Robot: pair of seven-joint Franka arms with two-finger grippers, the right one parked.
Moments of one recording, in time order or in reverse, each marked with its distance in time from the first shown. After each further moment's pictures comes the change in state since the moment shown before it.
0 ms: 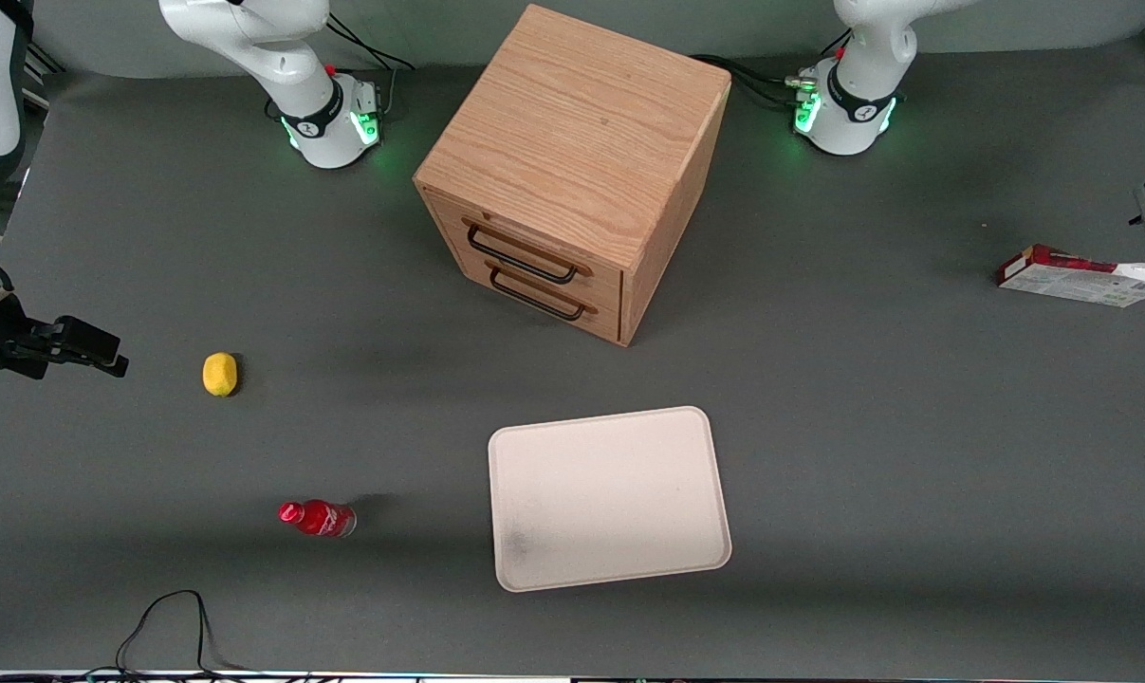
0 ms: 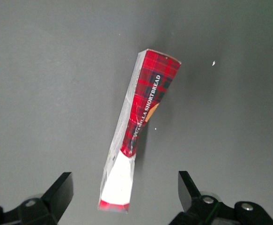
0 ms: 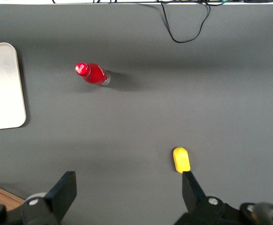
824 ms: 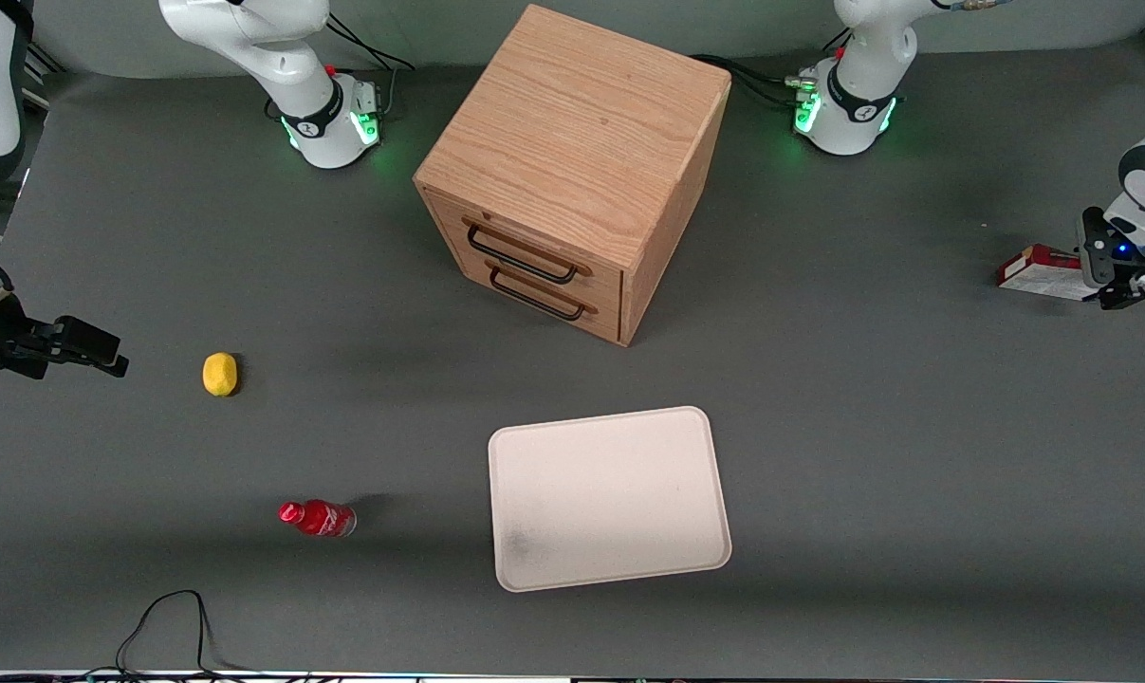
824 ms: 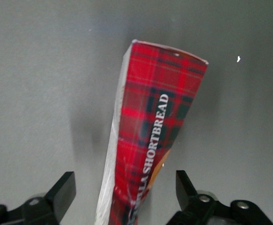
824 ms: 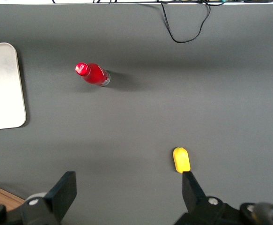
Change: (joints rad) arm 0.014 0.205 -0.001 -0.055 -0.136 0.202 0.172
